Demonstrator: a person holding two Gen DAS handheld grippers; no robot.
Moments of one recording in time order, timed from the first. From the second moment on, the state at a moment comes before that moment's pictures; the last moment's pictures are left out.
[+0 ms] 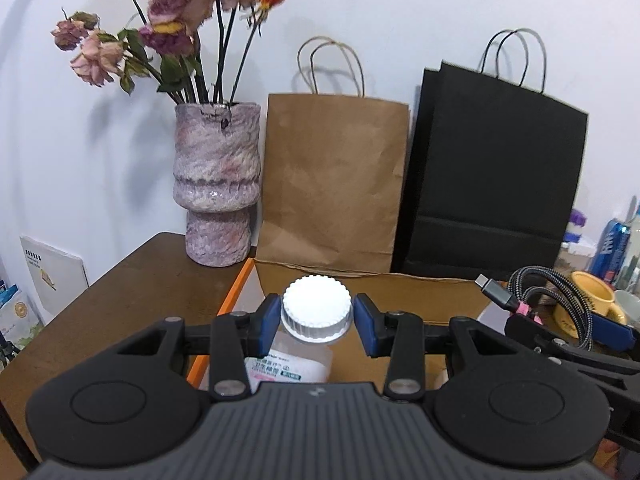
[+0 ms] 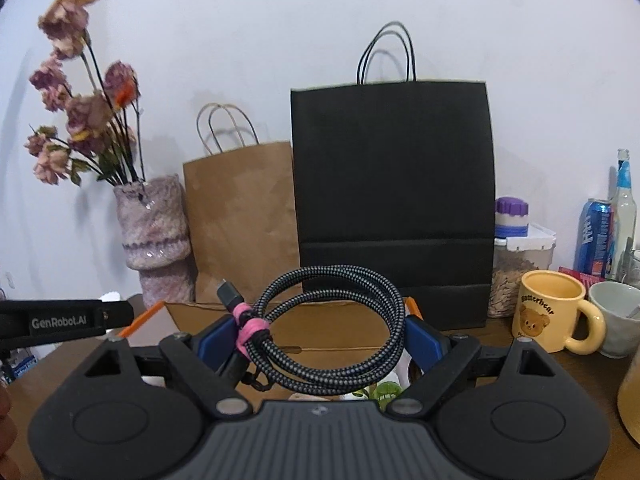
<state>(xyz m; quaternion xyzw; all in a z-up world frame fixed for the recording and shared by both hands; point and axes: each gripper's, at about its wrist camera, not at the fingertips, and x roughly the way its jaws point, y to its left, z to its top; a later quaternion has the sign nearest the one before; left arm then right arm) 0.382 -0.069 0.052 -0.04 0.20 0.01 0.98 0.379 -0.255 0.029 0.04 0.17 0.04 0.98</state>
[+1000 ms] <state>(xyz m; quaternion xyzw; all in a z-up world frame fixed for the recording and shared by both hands) 0.415 -0.063 0.036 -0.02 0.21 0.03 0.98 0.409 -0.258 0.008 0.02 0.18 0.02 0.98</state>
